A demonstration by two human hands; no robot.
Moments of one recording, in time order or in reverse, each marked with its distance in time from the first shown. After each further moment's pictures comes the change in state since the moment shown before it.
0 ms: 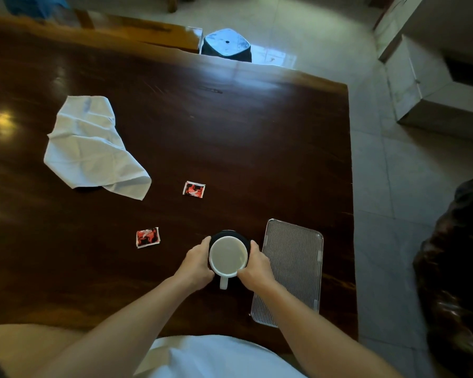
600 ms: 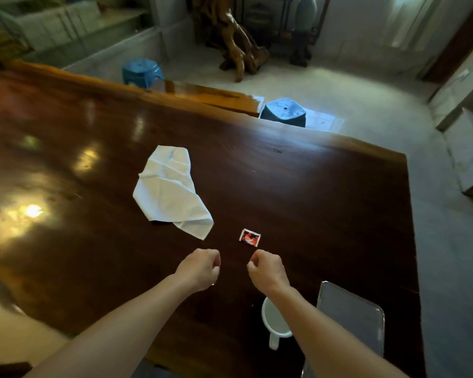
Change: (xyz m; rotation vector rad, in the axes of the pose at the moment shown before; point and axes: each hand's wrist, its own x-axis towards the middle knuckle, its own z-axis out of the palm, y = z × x) left_hand -0.034 -0.025 -0.163 0.236 0.246 0.032; right_hand 0.006 -0.151 0.004 -0.133 0.127 -0.380
